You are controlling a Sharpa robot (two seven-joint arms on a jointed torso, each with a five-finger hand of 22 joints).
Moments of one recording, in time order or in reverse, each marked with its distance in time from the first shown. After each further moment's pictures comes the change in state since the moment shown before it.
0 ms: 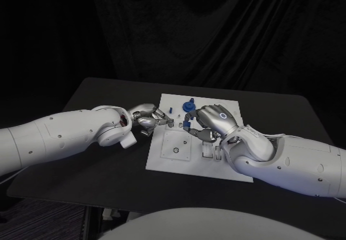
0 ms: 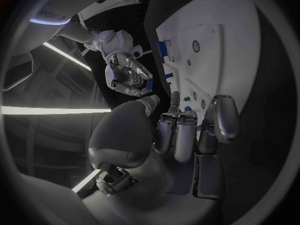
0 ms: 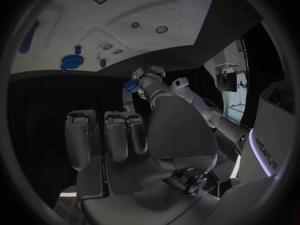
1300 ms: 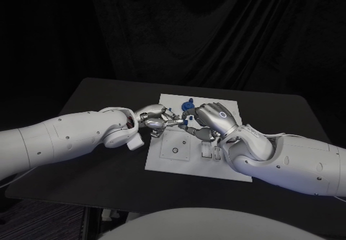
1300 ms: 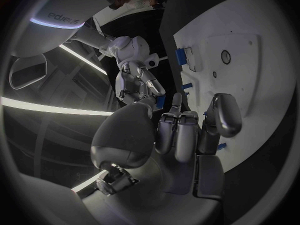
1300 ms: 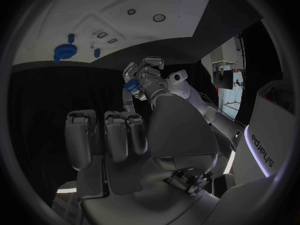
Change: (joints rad) left arm -0.008 0.043 0.000 -0.002 0.000 0.045 0.130; left_hand 0.018 0.066 -0.213 0.017 0.014 -0.032 0.011 0.006 -0.164 0.002 0.016 -0.018 0.000 0.000 0.014 0.000 0.001 0.016 -0.029 0.014 -0.050 0.000; right arm 0.003 0.001 -0.001 0.002 0.004 -0.056 0.046; right_hand -0.007 -0.008 -0.002 -0.001 -0.002 0.000 0.000 -0.006 0.007 0.000 0.000 0.000 0.000 0.000 0.000 0.000 0.000 0.000 -0.004 -0.004 0.000 0.000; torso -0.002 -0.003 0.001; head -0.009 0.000
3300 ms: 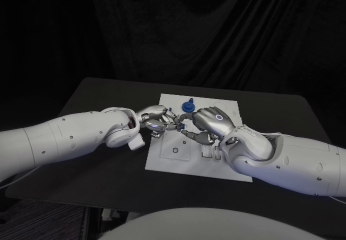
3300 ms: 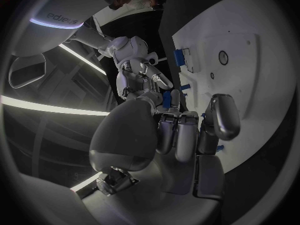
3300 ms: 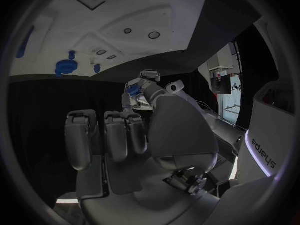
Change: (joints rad) left arm -0.007 0.019 0.000 -0.030 0.000 0.016 -0.002; left_hand 0.183 -0.063 0.136 -0.031 0.510 -0.004 -0.043 0.375 0.089 0.000 -0.040 0.000 0.000 0.000 -0.029 0.000 0.000 0.000 0.015 -0.036 0.021 0.000; right arm 0.002 0.001 -0.002 0.002 0.000 0.132 -0.005; right_hand -0.047 -0.040 0.018 0.033 0.002 -0.252 0.009 -0.104 -0.074 -0.003 0.011 0.000 0.001 0.000 0.007 0.000 0.000 0.000 0.004 0.004 -0.003 0.000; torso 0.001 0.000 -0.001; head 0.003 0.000
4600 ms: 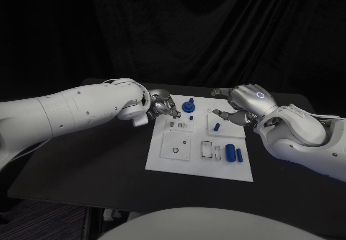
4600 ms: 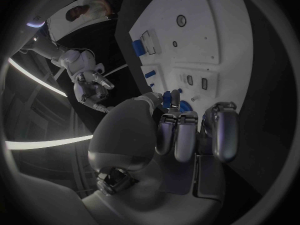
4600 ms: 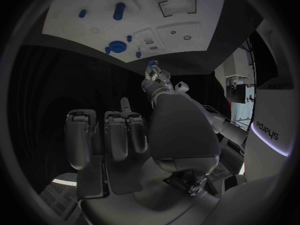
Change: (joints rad) left arm 0.152 0.147 0.001 -0.110 -0.178 0.041 -0.505; left_hand -0.018 -0.018 0.084 -0.012 -0.197 -0.006 0.007 -0.018 0.001 0.000 -0.007 0.034 0.000 0.000 -0.014 0.000 0.000 -0.016 0.109 -0.019 0.178 0.000; right arm 0.178 -0.249 -0.028 0.123 0.000 0.051 -0.055; right_hand 0.051 -0.029 -0.023 0.130 0.000 -0.077 0.003 0.026 -0.119 0.000 0.000 0.000 0.000 0.000 0.000 0.000 0.000 0.000 0.000 0.000 -0.024 0.000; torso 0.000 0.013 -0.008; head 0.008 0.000
